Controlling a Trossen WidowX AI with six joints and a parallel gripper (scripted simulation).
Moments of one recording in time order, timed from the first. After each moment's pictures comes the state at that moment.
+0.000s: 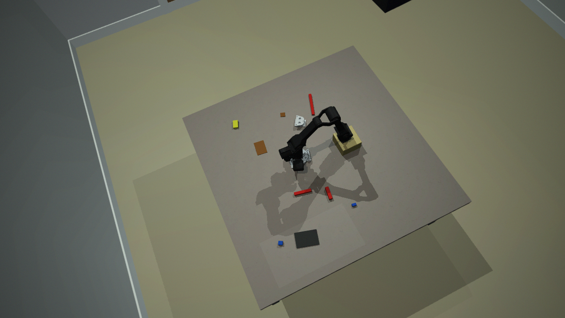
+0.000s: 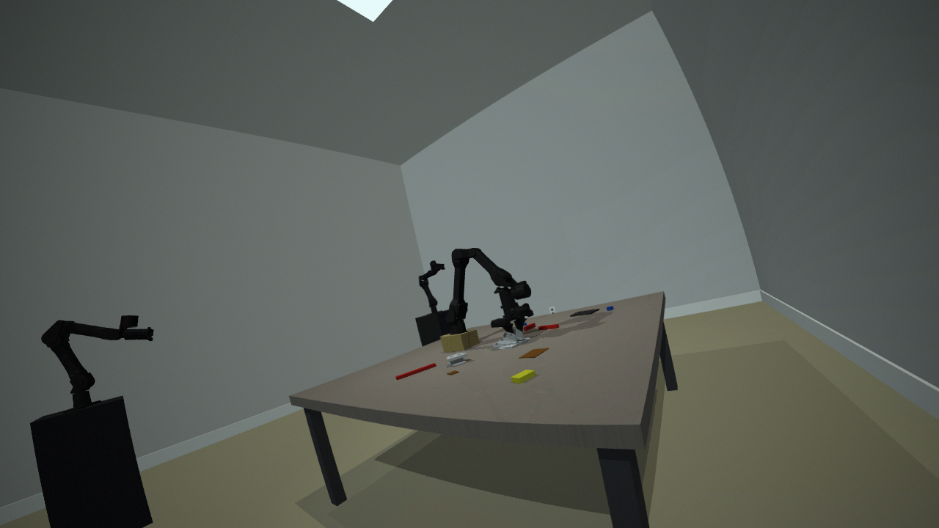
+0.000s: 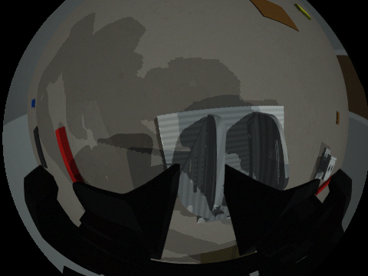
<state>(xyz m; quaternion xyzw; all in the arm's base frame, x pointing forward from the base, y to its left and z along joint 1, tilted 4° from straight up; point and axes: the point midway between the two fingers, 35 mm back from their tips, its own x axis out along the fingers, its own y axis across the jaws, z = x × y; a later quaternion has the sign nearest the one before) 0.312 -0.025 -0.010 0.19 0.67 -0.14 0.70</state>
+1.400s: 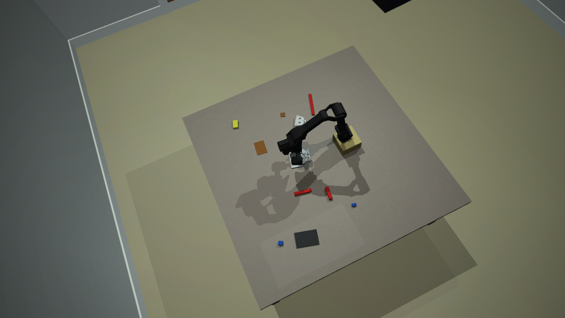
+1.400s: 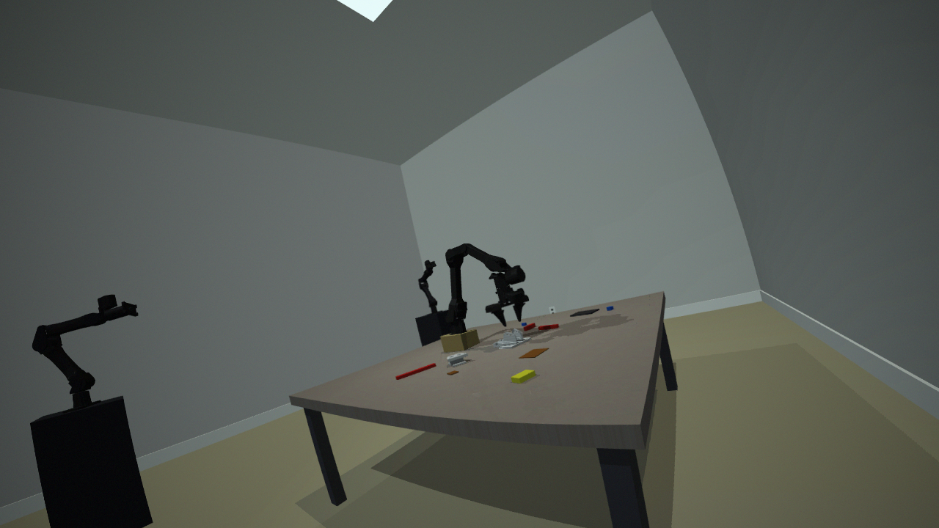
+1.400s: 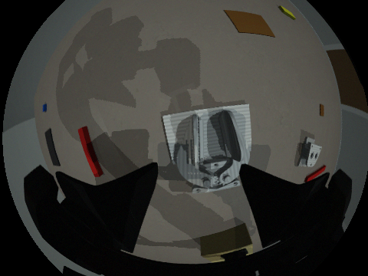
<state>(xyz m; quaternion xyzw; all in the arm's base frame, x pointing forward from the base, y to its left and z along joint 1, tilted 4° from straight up) 0.309 -0.039 0.054 0.21 0.66 -0.16 0.70</state>
